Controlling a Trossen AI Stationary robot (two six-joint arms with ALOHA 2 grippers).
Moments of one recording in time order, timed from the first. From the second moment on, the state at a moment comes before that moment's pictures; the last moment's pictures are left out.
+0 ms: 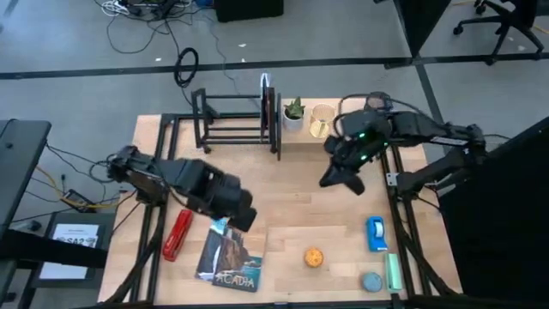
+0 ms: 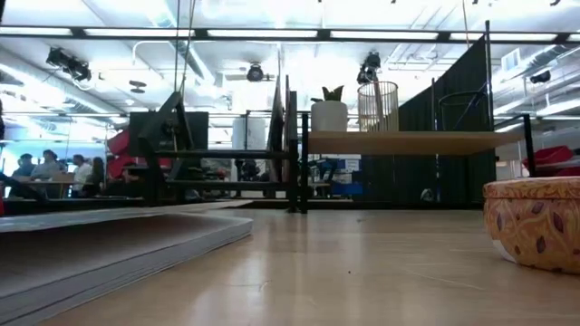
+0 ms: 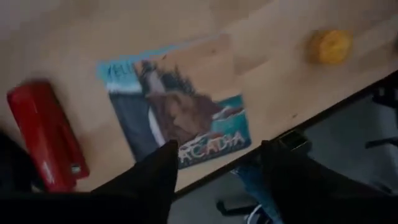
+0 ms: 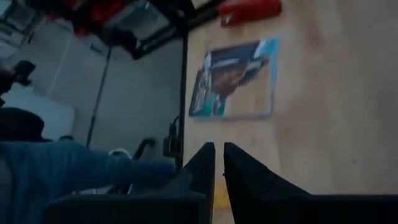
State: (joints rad) left arm -0.37 1.65 1.85 -1.49 0.04 -1.52; right arm 0.00 1.31 1.52 -0.92 -0.45 0.42
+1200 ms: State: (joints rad) left arm -0.41 1.31 0.59 -0.29 0.10 -1.66; right arm 0.19 2.11 1.52 -0.43 -0.51 1.17
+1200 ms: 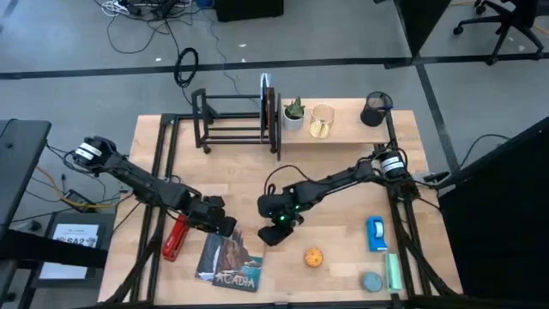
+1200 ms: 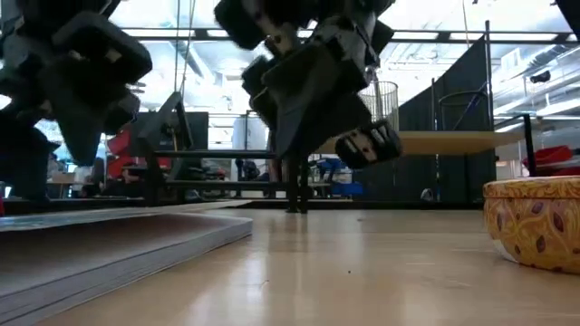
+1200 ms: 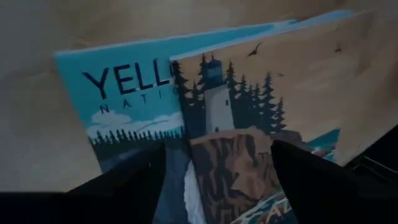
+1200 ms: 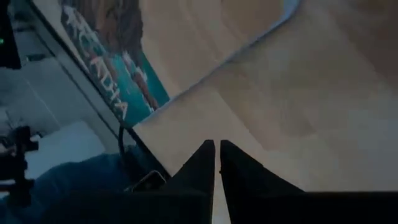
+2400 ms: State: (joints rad) left arm -0.46 1.45 0.58 0.08 0.13 -1.62; right arm 0.20 2.05 1.52 -0.46 -0.39 1.25
